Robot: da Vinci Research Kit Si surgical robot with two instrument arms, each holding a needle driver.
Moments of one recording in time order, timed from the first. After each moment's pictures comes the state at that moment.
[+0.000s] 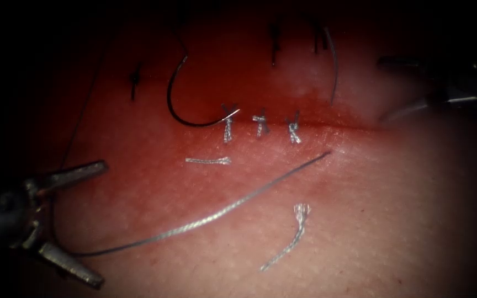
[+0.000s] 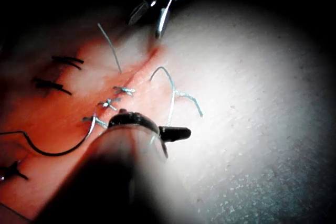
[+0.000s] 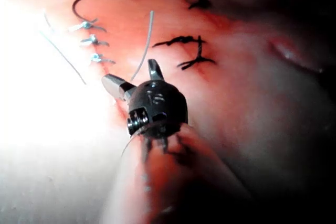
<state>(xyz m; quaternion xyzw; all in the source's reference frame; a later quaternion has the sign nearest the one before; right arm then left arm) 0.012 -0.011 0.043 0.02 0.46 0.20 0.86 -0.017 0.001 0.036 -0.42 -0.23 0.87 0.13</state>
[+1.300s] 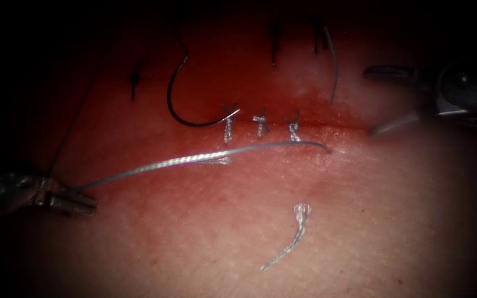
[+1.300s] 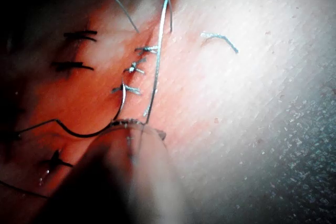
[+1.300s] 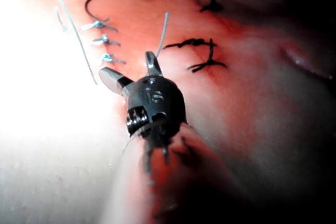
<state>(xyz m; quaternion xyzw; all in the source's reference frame) 0.013 -0.012 0.042 0.05 0.49 0.17 0.85 -0.015 0.005 0.045 -0.38 -0.19 0.90 0.07</state>
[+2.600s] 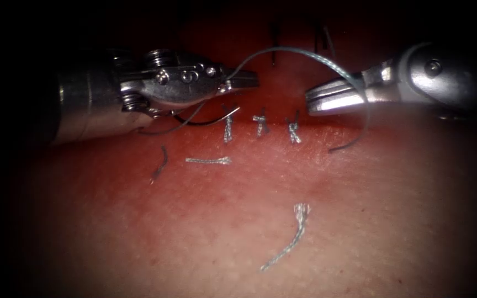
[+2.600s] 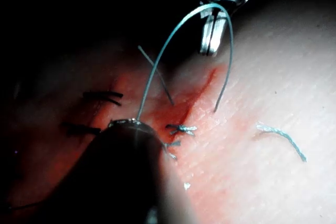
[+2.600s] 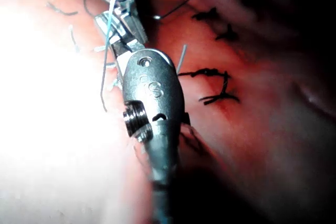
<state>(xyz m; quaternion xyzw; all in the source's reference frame) 0.019 -0.009 0.041 0.12 0.64 0.09 0.76 -0.031 0.012 0.056 -0.32 -0.02 0.92 0.21</state>
